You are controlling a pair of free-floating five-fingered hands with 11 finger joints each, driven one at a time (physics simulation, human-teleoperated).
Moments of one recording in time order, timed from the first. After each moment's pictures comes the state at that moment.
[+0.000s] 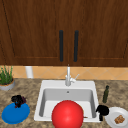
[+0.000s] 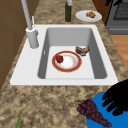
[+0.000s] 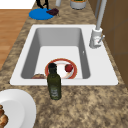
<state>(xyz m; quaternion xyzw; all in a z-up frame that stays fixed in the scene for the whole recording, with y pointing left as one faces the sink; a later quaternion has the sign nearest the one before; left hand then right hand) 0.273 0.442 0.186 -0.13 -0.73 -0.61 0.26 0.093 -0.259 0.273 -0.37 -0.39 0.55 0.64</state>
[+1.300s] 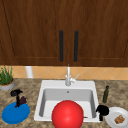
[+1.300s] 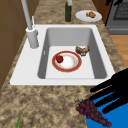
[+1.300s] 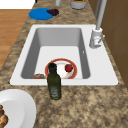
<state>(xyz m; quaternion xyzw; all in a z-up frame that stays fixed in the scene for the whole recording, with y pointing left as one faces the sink) 0.286 0.444 0.241 -0.13 -0.74 -0.60 0.25 0.093 -0.259 0.273 -0.37 -0.39 0.55 0.64</state>
